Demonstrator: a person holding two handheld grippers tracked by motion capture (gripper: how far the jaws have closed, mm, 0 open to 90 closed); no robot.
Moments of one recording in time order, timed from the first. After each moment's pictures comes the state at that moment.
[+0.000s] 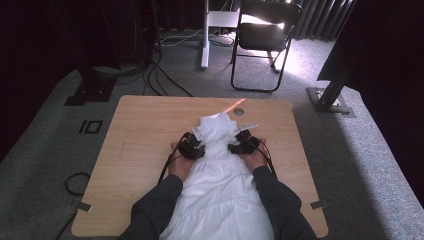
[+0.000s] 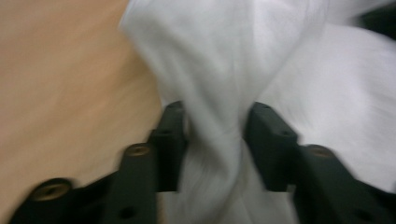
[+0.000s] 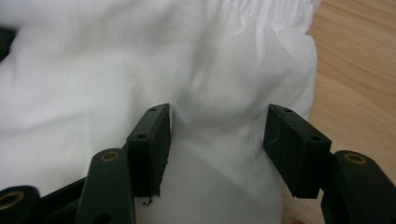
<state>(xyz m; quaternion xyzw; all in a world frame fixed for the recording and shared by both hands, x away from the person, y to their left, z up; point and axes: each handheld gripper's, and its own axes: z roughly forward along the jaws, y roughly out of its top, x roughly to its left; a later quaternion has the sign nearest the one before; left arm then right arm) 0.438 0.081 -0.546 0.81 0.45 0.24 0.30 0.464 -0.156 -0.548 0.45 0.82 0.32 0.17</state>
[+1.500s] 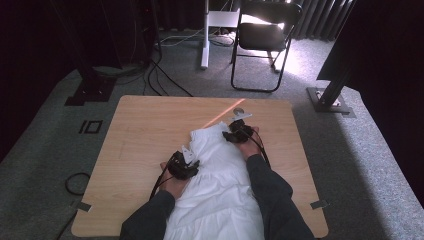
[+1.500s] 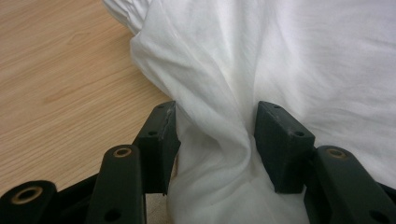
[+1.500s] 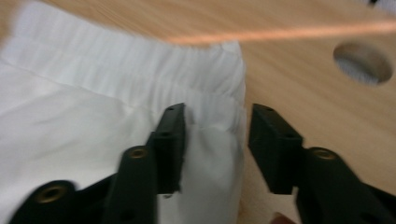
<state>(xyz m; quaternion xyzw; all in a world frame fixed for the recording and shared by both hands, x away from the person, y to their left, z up) 0.368 0.100 -0.558 0.81 0.41 0.27 0.33 0.496 -0.134 -0.527 0.42 0.82 0.35 0.19</state>
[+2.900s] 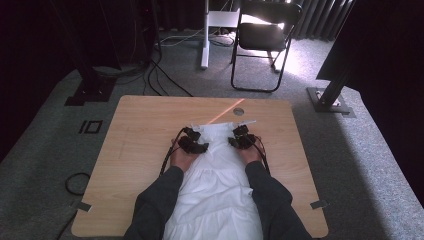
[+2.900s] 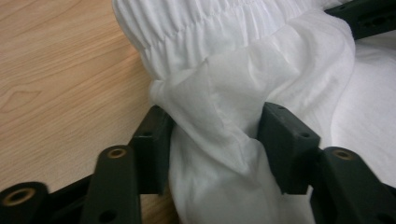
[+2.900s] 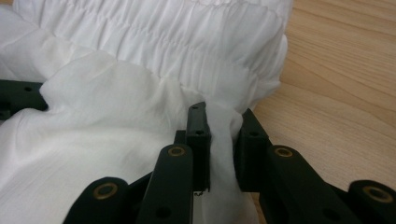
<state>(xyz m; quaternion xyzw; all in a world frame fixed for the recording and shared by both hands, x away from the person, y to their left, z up) 0.466 0.077 -0.545 0.82 0.43 0.16 0.33 0.484 -0.145 -0.545 0.49 0.79 0.33 0.16</state>
